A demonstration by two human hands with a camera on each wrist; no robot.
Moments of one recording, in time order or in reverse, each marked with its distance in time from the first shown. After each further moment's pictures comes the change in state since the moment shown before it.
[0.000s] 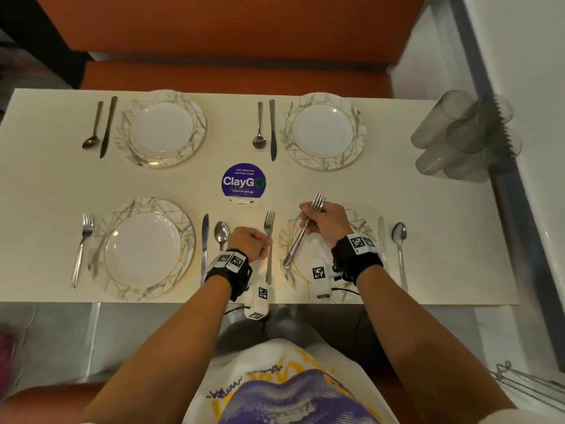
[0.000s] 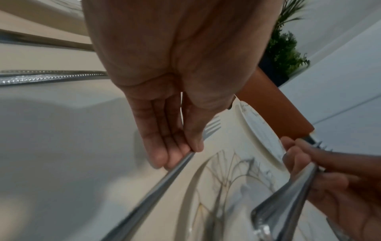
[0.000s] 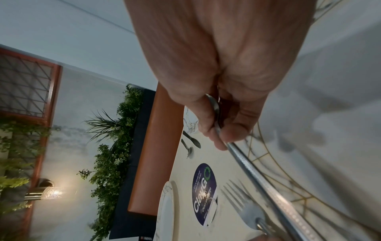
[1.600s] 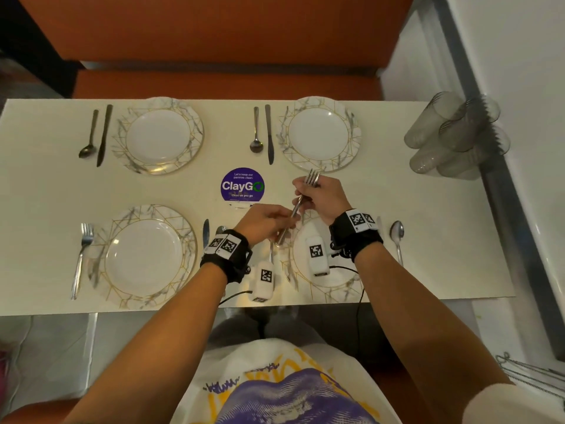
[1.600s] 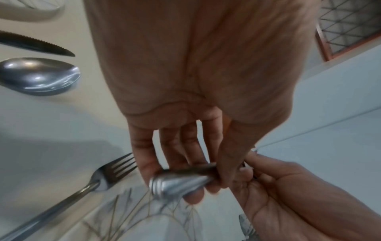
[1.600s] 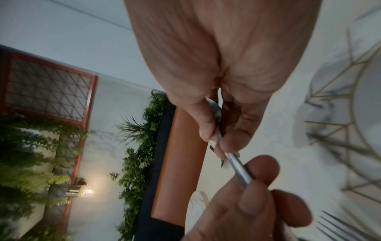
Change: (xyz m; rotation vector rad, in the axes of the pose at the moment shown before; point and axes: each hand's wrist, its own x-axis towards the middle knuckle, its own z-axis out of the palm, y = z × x) left_hand -0.018 0.066 -0.017 -0.046 -0.353 0.311; right_hand 0.006 -0.056 0.022 -0.032 -0.046 -0.113
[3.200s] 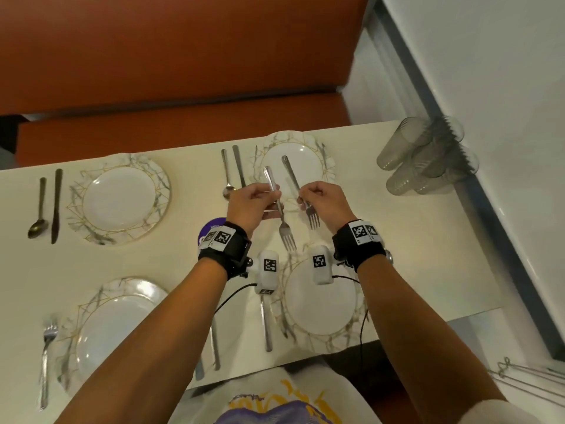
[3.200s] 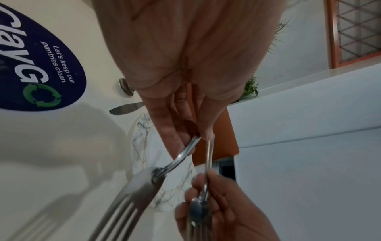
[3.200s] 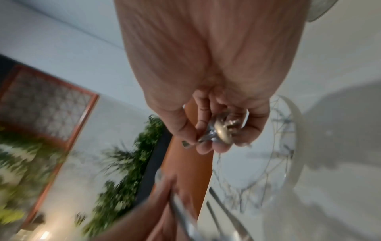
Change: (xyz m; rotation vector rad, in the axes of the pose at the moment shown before) left_hand 0.098 0.103 -0.022 -0.324 0.235 0.095; right_hand 0.062 -0.059 -0.040 -0.211 0.230 -0.070
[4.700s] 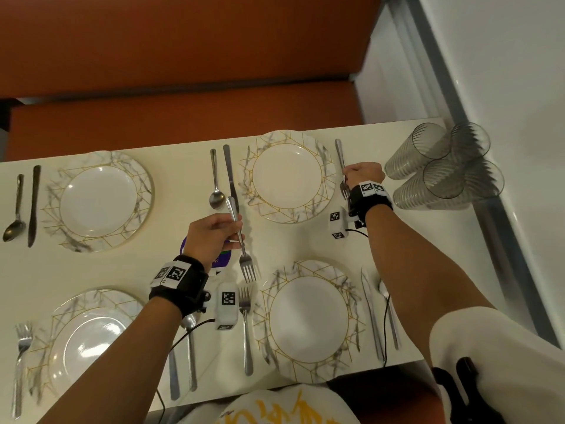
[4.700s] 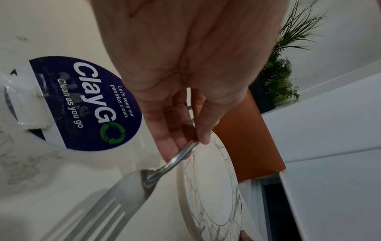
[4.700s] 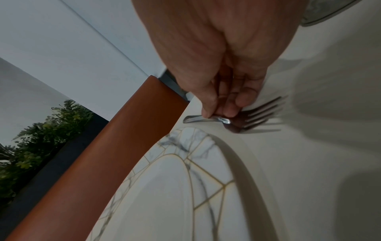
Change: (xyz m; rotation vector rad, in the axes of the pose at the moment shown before) left_hand 0.016 -0.033 -0.036 0.046 0.134 -0.143; right_hand 0.165 0.034 -0.089 -0.308 0.412 0.179
